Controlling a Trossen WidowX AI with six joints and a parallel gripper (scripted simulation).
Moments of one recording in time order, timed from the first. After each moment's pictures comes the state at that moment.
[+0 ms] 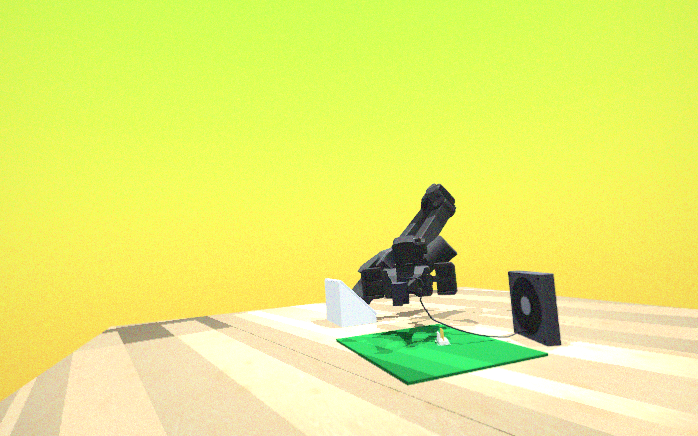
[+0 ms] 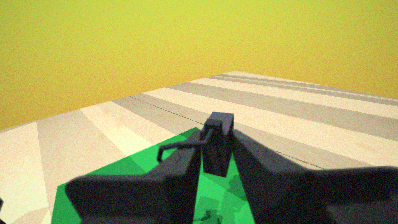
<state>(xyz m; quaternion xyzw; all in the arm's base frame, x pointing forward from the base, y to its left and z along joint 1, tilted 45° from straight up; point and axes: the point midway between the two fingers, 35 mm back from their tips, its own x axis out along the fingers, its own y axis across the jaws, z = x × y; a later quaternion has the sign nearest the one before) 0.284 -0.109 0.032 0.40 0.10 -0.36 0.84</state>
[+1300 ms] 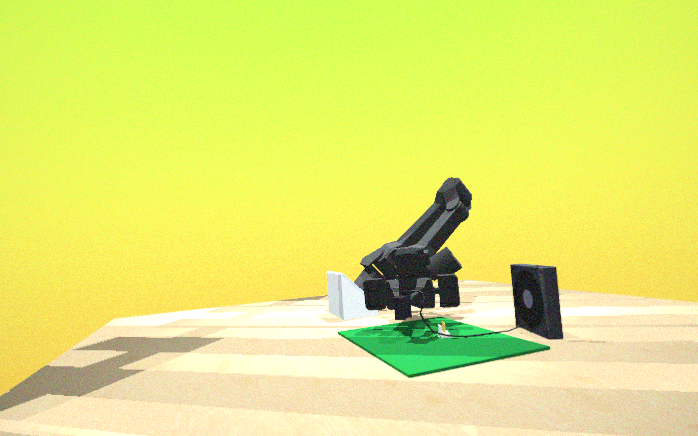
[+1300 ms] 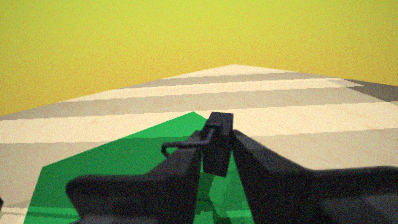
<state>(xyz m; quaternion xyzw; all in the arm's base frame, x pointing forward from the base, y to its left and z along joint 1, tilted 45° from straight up) 0.287 -0.083 0.005 0.40 0.11 -0.36 0.84</state>
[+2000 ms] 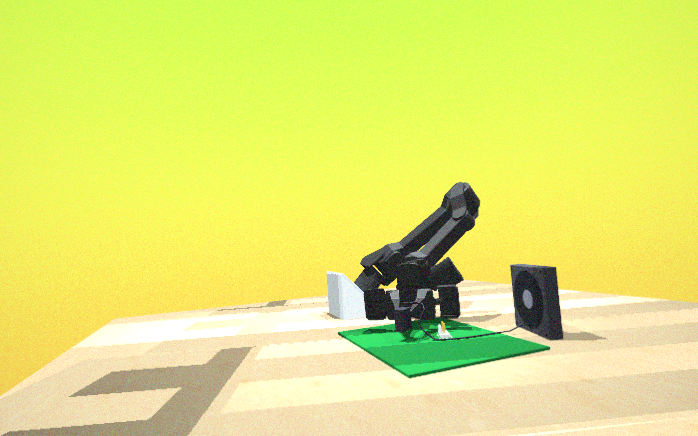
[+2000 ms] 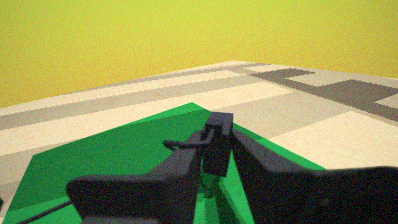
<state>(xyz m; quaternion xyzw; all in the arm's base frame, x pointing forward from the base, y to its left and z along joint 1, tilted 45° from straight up) 0.289 -0.069 -0.010 0.40 0.11 -0.36 0.84</state>
